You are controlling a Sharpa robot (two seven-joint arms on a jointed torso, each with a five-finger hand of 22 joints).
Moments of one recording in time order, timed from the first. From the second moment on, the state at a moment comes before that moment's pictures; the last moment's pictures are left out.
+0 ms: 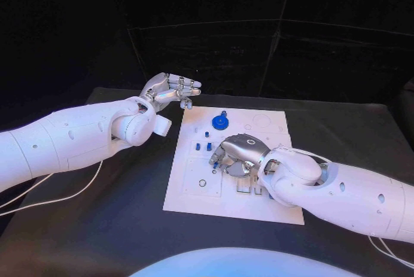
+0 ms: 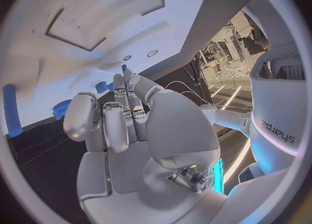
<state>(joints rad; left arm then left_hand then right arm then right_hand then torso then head) 1.25 -0.78 -0.10 1.31 -0.16 -0.21 0.42 1.32 -0.08 0.46 -0.13 0.05 1.04 0.18 0.11 0.07 1.12 0.10 0.21 0.07 1.27 0.01 1.00 0.44 0.17 1.11 0.11 0.68 0.78 1.01 -0.66 -0.01 1.62 -1.72 -0.32 -0.07 1.33 0.02 0.46 -0.28 0.08 1.16 0.14 0.06 0.07 1.24 0.07 0.14 0.07 1.46 -0.01 1.41 1.26 0.10 1.37 0.09 1.34 1.10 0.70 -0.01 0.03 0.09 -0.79</state>
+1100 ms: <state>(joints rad) 1.25 -0.78 -0.10 1.30 -0.15 -0.20 0.41 1.32 -0.08 0.46 -0.13 0.05 1.04 0.18 0.11 0.07 1.12 0.10 0.21 0.07 1.27 0.01 1.00 0.44 0.17 1.11 0.12 0.68 0.78 1.01 -0.65 -0.03 1.62 -1.73 -0.28 -0.07 1.33 0.01 0.46 -0.28 0.08 1.16 0.14 0.06 0.07 1.24 0.07 0.14 0.07 1.46 -0.01 1.41 1.26 0.10 1.37 0.09 1.34 1.10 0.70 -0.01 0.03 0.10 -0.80</state>
